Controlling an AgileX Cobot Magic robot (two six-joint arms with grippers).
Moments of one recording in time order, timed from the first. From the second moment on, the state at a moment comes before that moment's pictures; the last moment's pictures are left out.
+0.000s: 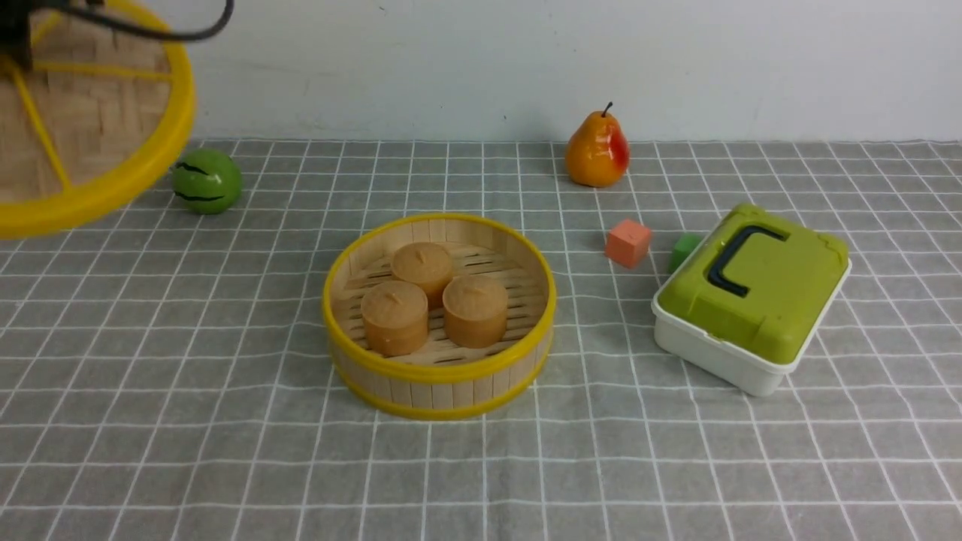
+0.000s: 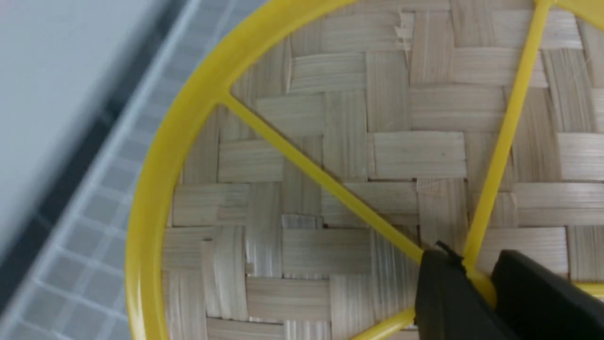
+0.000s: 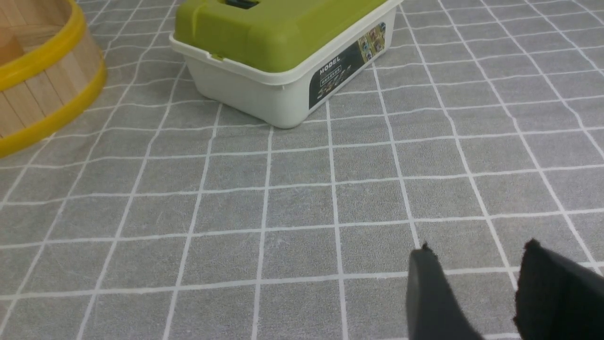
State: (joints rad) right arm 0.00 -0.01 0.02 0.05 0.40 0.10; left arm -0.02 1.70 -1.82 0.31 1.08 -0.42
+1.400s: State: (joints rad) right arm 0.00 -0.01 0.02 0.05 0.40 0.10; left arm -0.10 1.87 -1.31 0.45 0.58 -0.75
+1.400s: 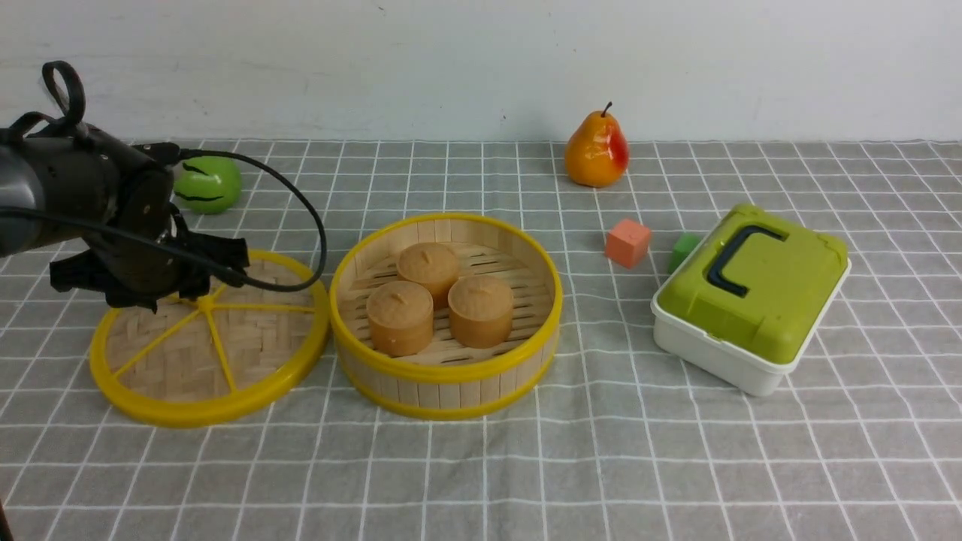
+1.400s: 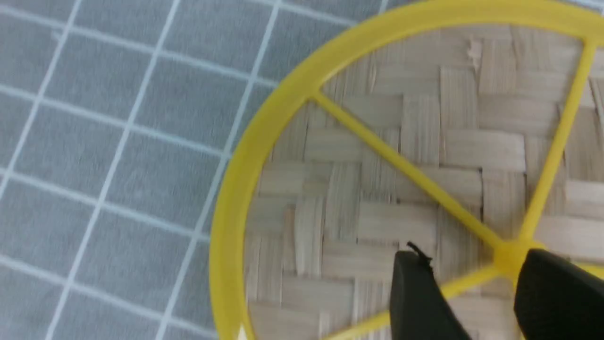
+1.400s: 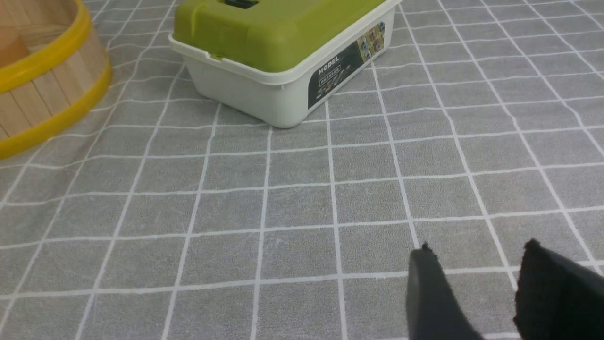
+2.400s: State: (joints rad) right arm 0.00 -0.01 0.02 0.05 0.40 0.10; left arm -0.24 0.30 -0.42 0.46 0.33 -0.76
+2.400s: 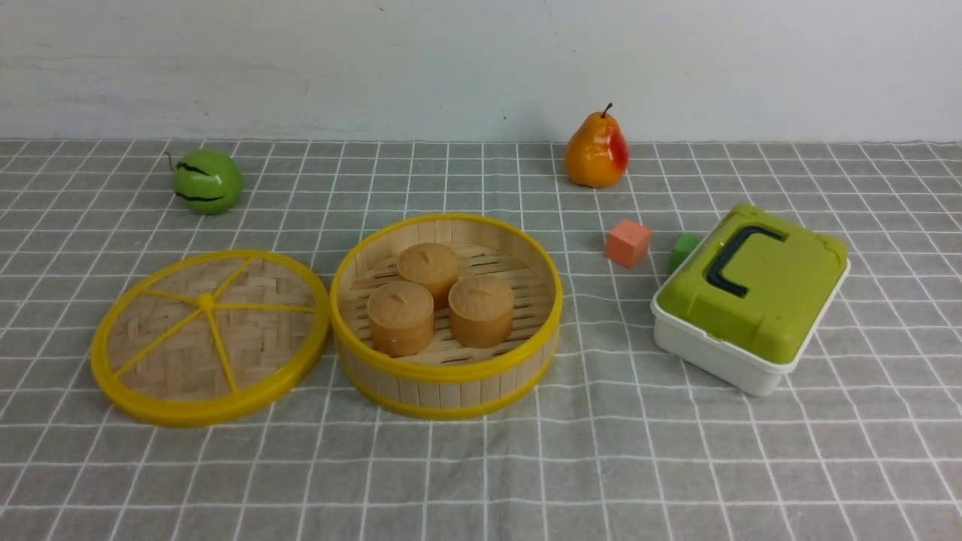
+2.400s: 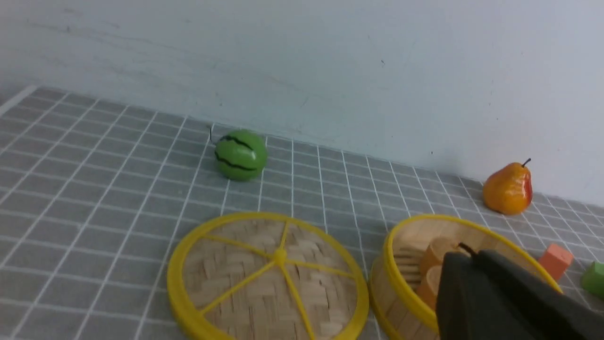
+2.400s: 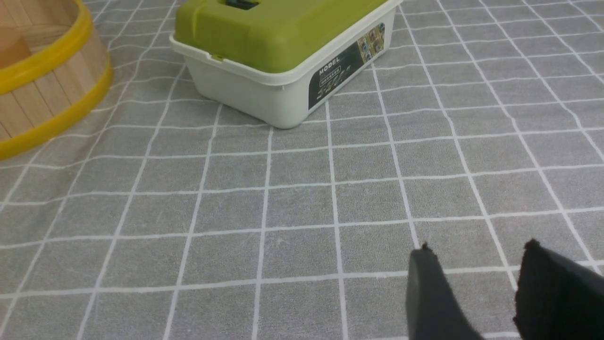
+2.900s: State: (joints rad) right arm 0.00 -0.01 0.02 0.05 0.40 0.10; left arm -0.24 0.03 0.03 0.45 0.35 -0.78
